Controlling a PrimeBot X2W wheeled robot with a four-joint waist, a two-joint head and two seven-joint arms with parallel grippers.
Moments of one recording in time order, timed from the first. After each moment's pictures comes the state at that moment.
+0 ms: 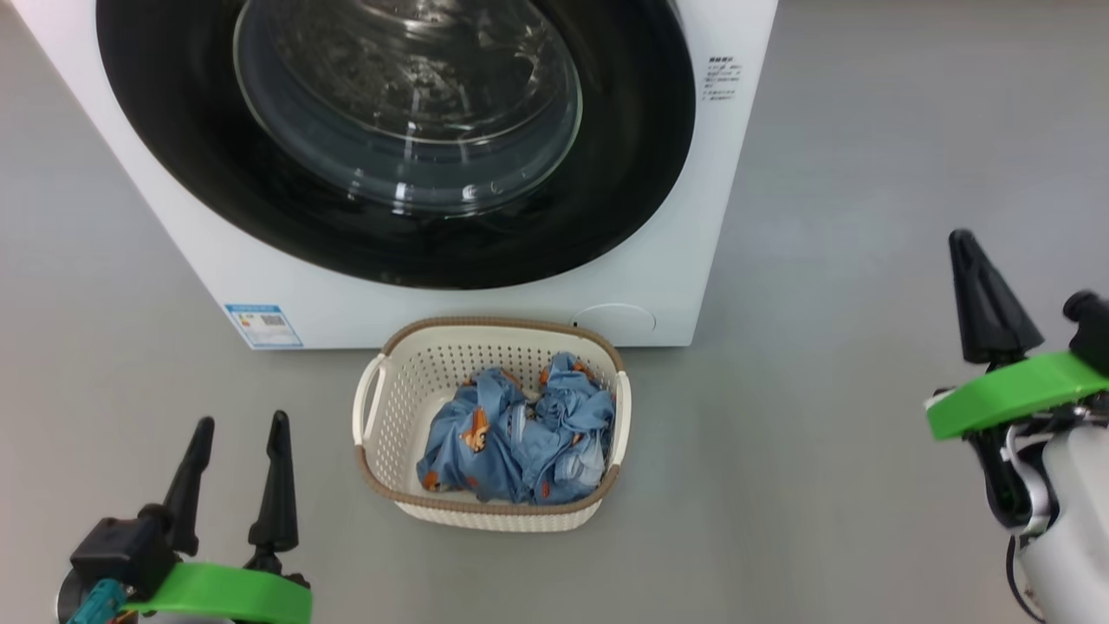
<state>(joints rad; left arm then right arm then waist) -0.14 0.14 -0.05 0.29 -0.36 -0.13 -0.26 -0.38 -0.28 0.10 0.41 0.45 0.13 -0.25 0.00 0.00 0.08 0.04</state>
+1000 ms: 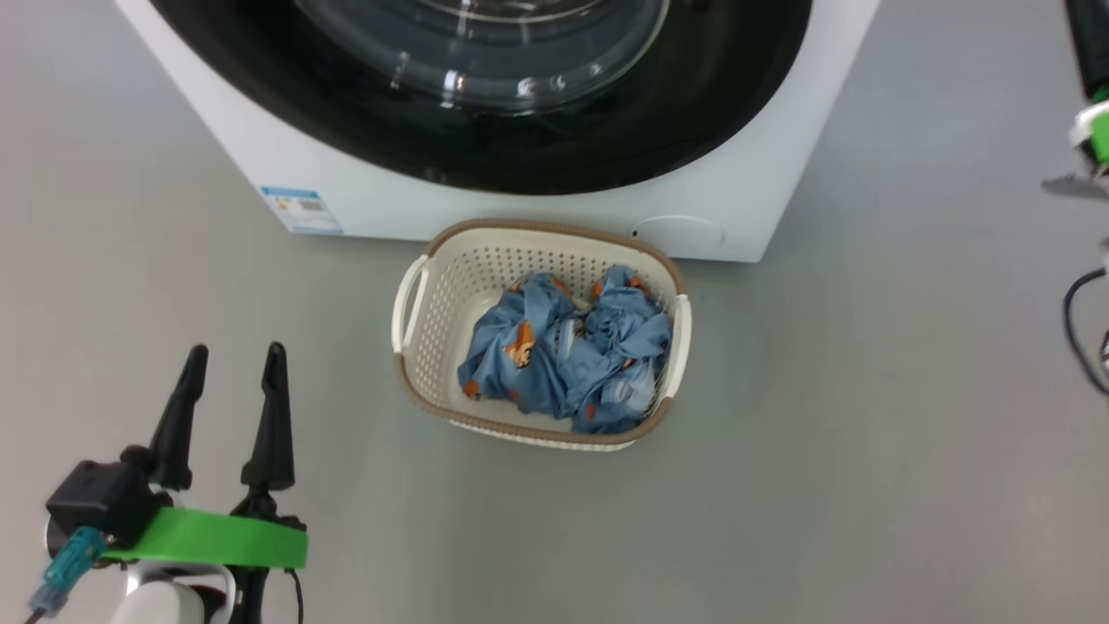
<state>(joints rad) -0.23 0.17 -0.09 0.24 -0.41 -0.13 -0.26 -0.83 -0.44 0.23 0.45 1.33 0.13 -0.01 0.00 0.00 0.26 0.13</state>
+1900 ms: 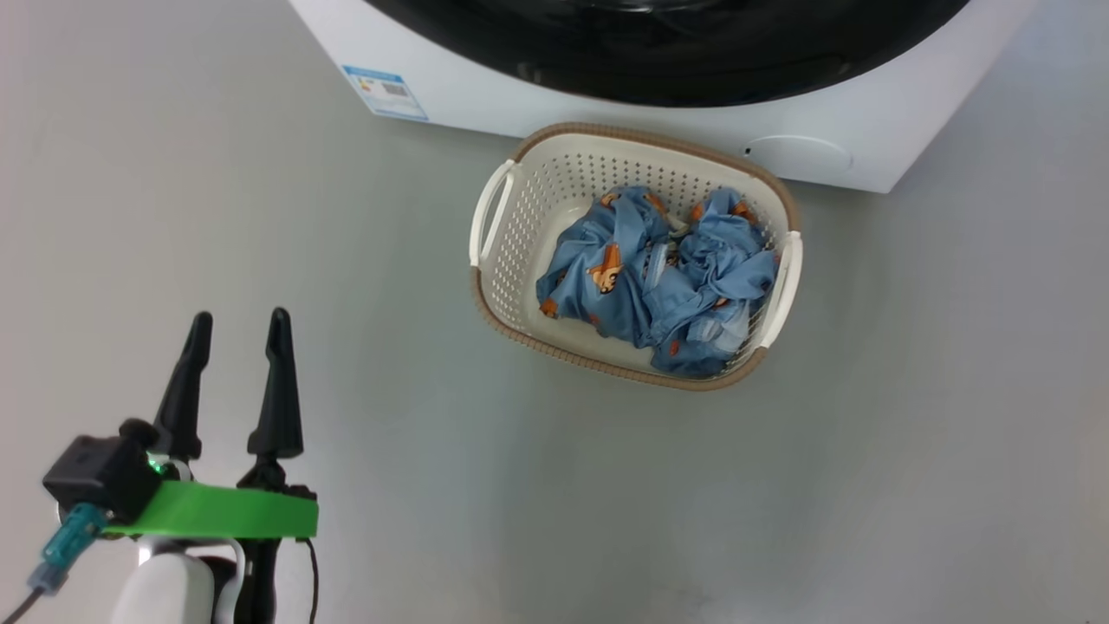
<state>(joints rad) -0.28 0.14 -0.09 0.23 -0.43 -0.13 -0.26 -1.13 -0.50 0.26 0.58 1.57 0.13 0.30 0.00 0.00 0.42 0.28</state>
